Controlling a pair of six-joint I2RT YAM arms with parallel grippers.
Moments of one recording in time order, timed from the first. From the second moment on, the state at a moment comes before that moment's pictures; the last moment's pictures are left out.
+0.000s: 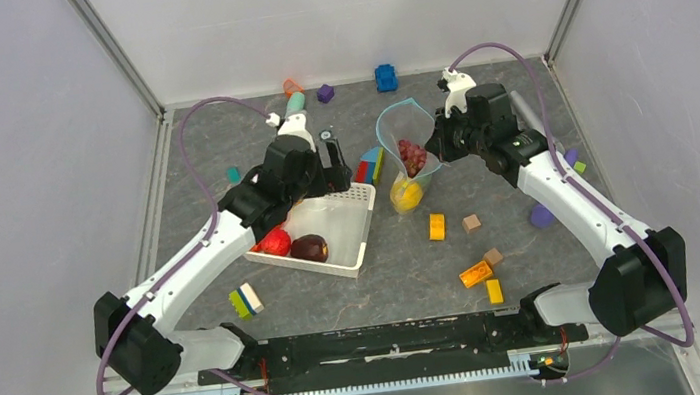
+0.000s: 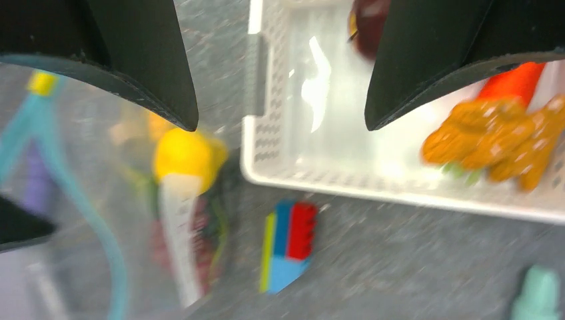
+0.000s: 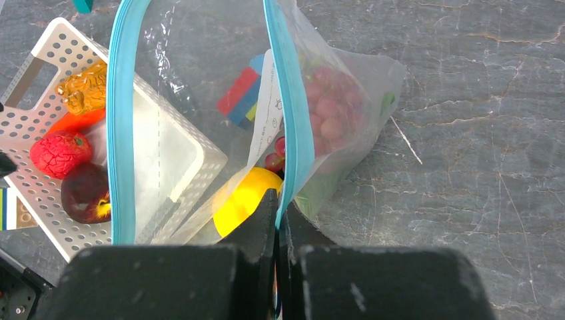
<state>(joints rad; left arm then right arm) -0.68 1.29 1.12 -0.33 -0.17 -0.52 0.33 1.31 1.11 -0.36 -0.21 0.18</state>
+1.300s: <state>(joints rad) -0.67 1.57 1.08 -0.91 -0.25 -0.60 0.33 1.31 1.11 -0.35 -0.24 0.18</state>
